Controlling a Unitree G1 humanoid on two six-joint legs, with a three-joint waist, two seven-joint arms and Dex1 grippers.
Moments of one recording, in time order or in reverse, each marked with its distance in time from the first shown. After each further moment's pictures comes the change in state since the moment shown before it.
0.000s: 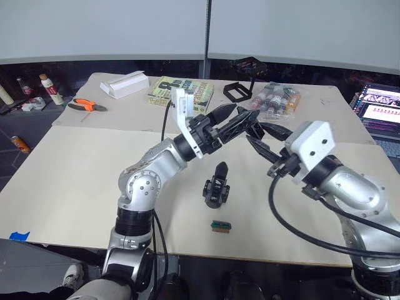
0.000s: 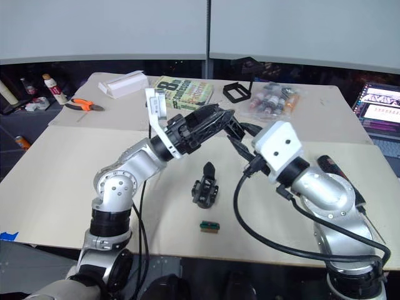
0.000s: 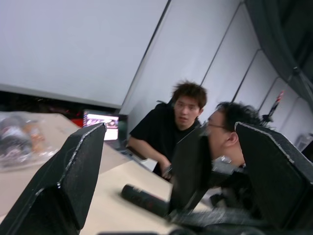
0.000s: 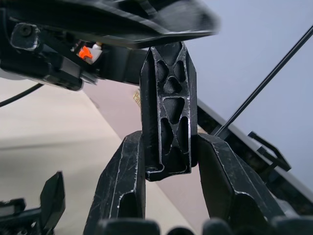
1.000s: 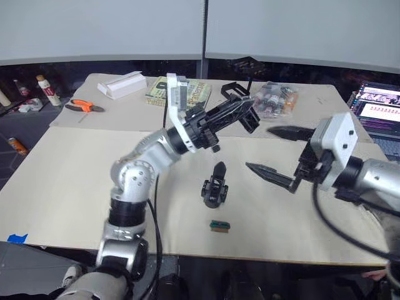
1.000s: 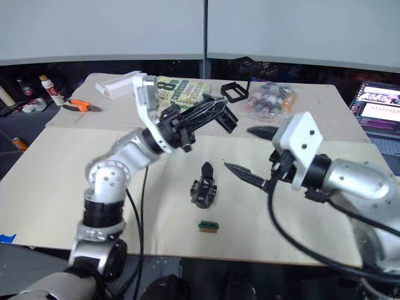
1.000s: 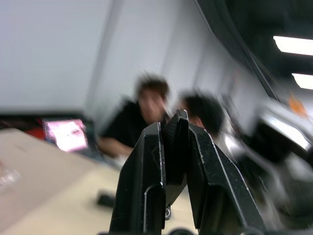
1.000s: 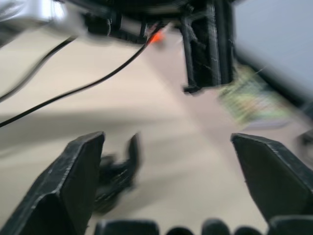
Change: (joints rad) left arm -0.118 0.237 0.005 0.107 -0.045 0.068 -0.368; right arm -0.104 -0.309 -0.241 0.089 0.607 0.398 0.338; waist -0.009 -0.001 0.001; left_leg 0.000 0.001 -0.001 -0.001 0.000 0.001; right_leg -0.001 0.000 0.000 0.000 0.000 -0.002
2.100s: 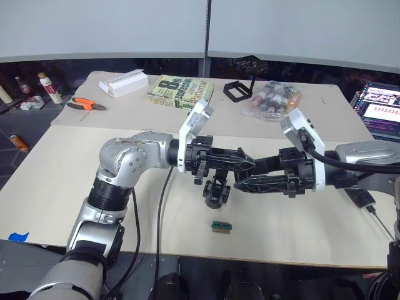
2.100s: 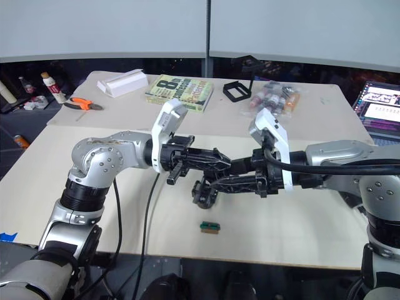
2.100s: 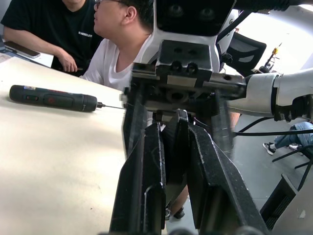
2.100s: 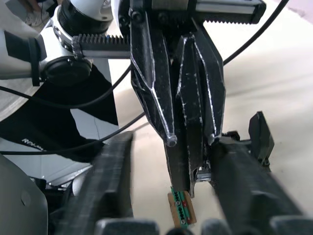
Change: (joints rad) left arm -0.054 0.101 -0.178 0.019 0.044 0.237 -0.249; right arm -0.257 -0.008 0.208 0.173 0.404 0.342 -0.102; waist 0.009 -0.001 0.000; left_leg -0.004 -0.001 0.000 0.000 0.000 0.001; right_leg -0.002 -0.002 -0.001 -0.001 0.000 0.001
